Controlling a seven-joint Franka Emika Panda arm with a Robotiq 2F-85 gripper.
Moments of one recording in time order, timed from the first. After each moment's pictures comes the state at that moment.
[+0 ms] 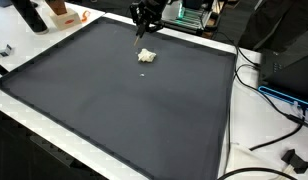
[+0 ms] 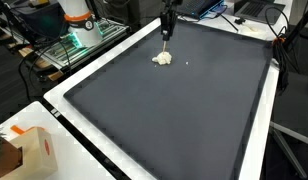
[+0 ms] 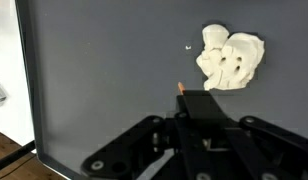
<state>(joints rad) 0.16 0.08 0.13 -2.32 -0.63 2.28 0.55</state>
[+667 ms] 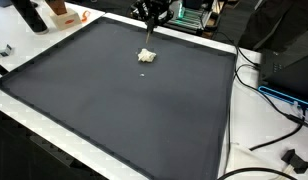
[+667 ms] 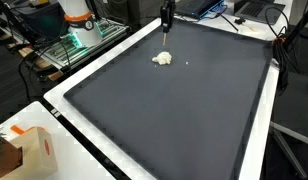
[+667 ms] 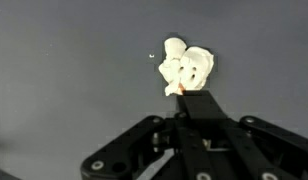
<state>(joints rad) 0.16 0.00 0.13 -2.36 -0.34 2.30 0.25</state>
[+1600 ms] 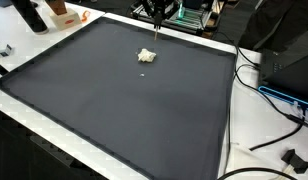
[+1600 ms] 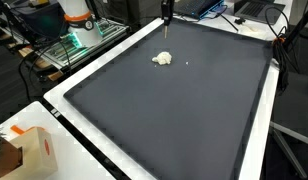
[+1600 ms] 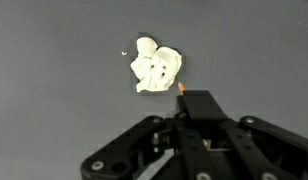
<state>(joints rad) 0.16 -0.06 0.13 -2.38 -0.14 2.30 0.04</state>
